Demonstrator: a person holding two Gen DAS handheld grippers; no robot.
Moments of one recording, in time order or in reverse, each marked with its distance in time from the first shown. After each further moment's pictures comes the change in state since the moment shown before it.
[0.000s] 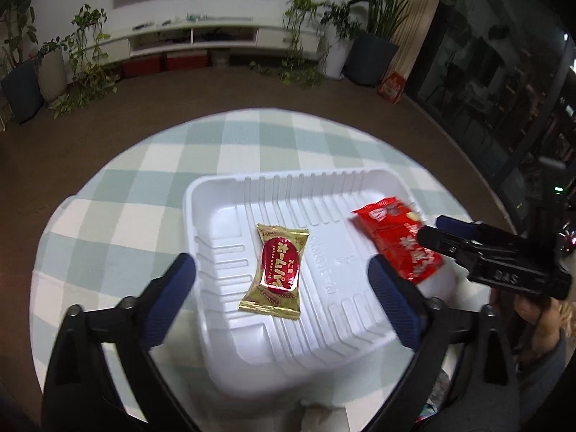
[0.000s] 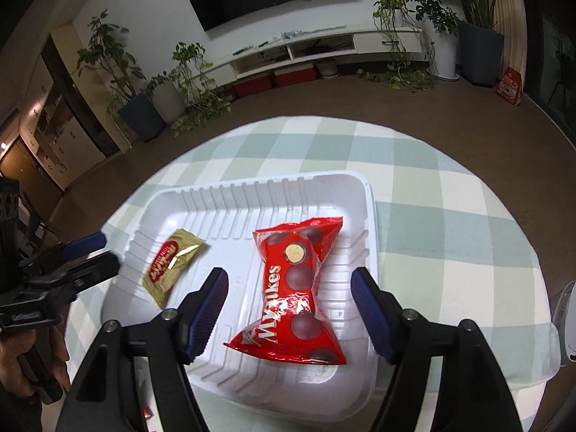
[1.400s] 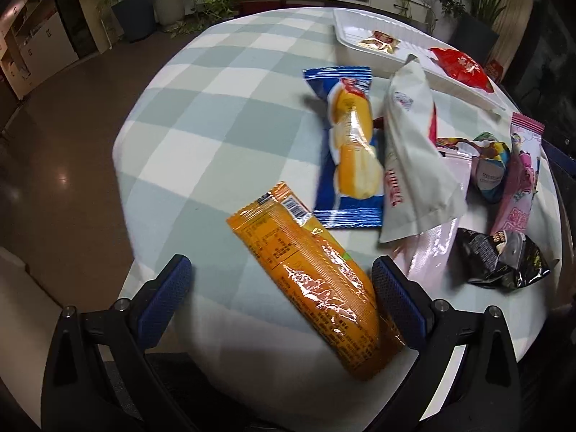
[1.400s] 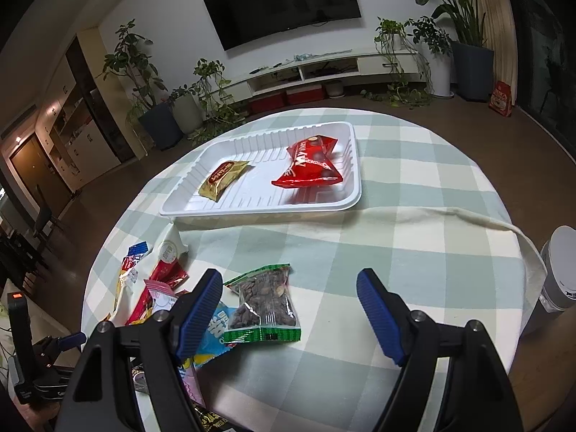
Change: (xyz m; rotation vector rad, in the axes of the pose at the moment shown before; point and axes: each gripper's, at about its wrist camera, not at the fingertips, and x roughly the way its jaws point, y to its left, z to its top) left arm -0.131 -0.022 -0.284 -0.255 0.161 0.402; right arm -0.108 0.021 -0.149 -0.053 -0.094 -0.004
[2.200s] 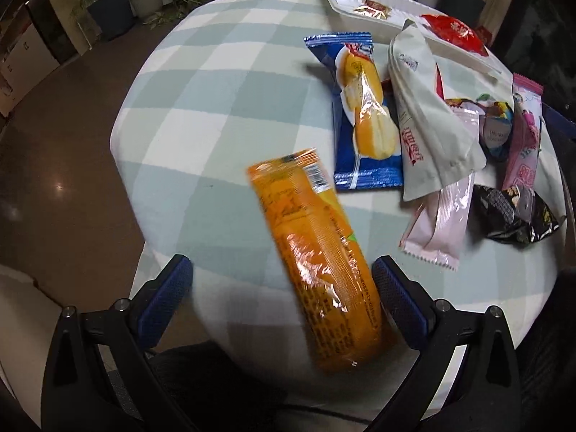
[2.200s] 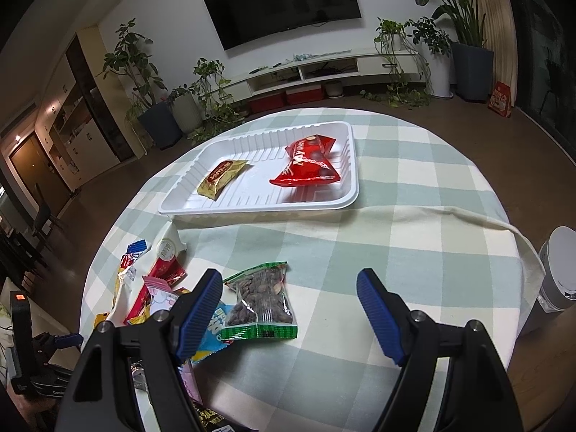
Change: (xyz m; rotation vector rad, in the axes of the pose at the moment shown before) left arm 0.009 0.014 0.001 0.111 0.109 -0.019; right arm 0.000 -0.002 -0.002 -0.009 0.001 -0.005
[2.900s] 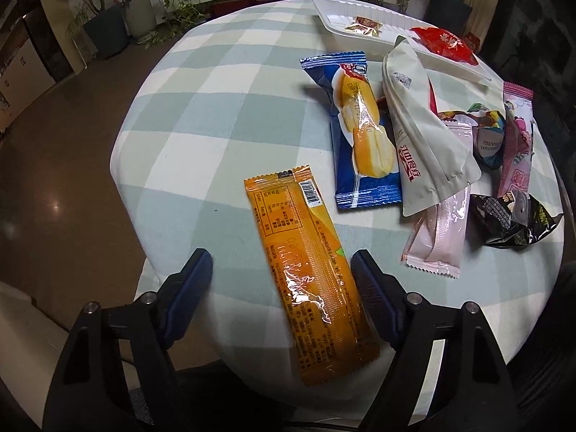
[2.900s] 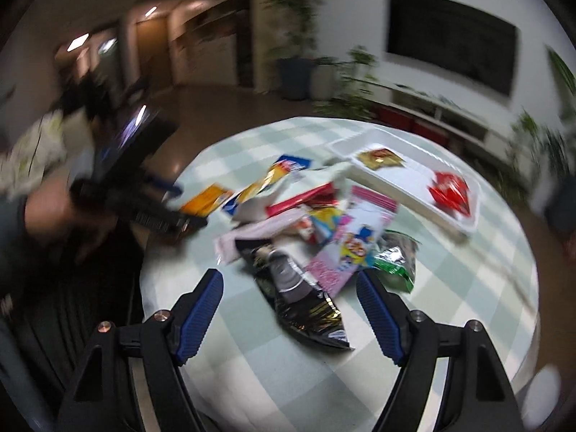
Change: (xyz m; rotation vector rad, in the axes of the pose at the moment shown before) left arm -0.003 0.005 0.001 0.022 -0.095 -0.017; right arm -0.064 0.112 -0.084 -0.725 0.055 0.243
